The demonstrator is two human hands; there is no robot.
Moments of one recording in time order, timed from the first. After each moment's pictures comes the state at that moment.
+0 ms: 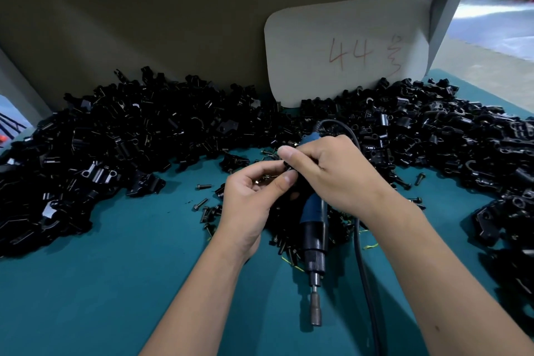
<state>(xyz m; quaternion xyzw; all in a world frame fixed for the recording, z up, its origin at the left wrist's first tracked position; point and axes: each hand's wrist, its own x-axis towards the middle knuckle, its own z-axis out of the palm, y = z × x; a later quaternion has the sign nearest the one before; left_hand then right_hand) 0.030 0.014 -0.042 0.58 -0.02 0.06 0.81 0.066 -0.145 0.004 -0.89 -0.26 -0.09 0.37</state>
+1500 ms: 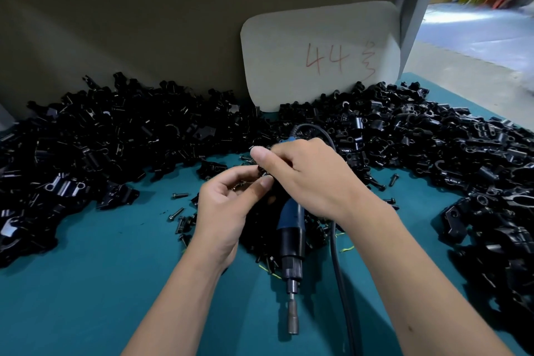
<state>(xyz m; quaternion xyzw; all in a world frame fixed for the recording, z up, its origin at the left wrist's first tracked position) 0.030 0.011 -0.039 0.59 -0.03 0.06 0.81 0.063 -0.142 0.014 -0.91 -0.23 -0.09 0.33</state>
